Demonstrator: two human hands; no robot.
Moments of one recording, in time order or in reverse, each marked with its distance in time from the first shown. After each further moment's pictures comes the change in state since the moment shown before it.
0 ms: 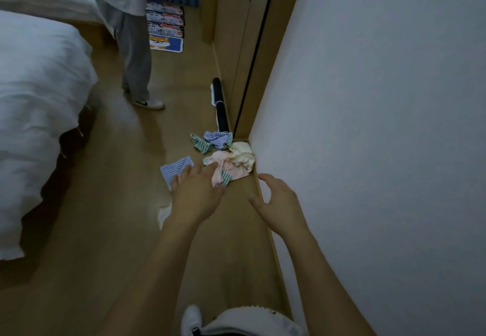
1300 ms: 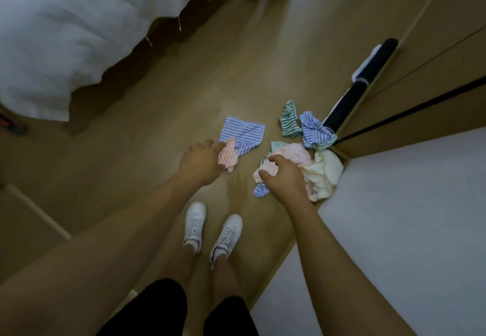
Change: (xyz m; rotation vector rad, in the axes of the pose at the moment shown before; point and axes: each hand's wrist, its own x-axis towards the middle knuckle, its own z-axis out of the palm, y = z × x) left_hand 0.375 -0.145 0.186 0.058 -0.293 -0.656; right_hand 0.532 0.050 0.207 -0.262 -0.739 -0.261
